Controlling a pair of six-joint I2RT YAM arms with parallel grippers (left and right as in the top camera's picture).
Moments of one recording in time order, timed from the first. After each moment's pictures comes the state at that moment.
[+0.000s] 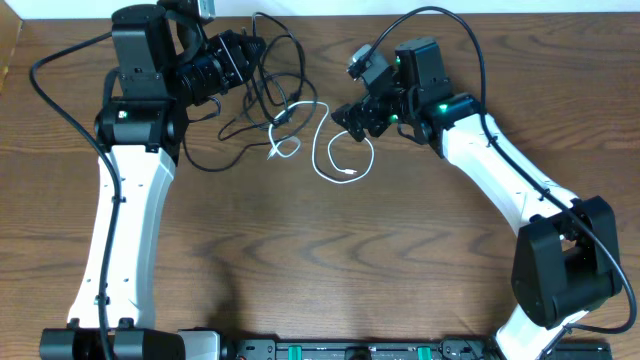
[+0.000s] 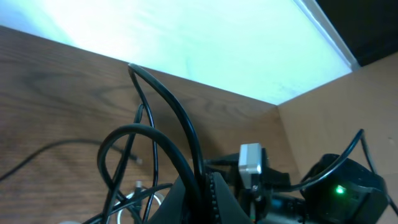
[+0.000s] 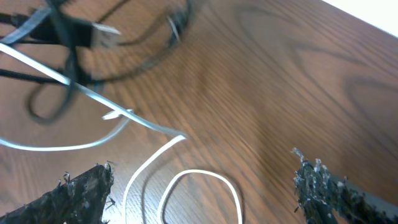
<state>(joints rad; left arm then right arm) -0.01 1.51 1.48 -0.46 0.64 -0.53 0.40 1.86 1.41 -0.30 -0.45 -0.20</state>
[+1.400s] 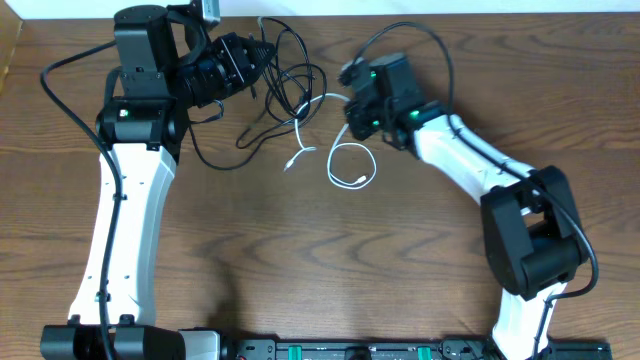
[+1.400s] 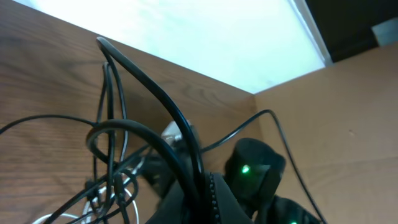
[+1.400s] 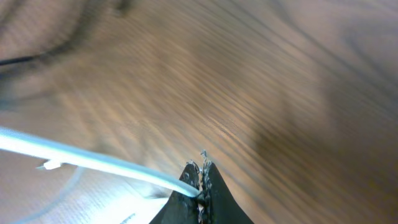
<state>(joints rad) -0.01 1.51 1.48 -0.48 0.73 -0.61 0.43 2.02 1.41 -0.21 -0.25 -0.05</state>
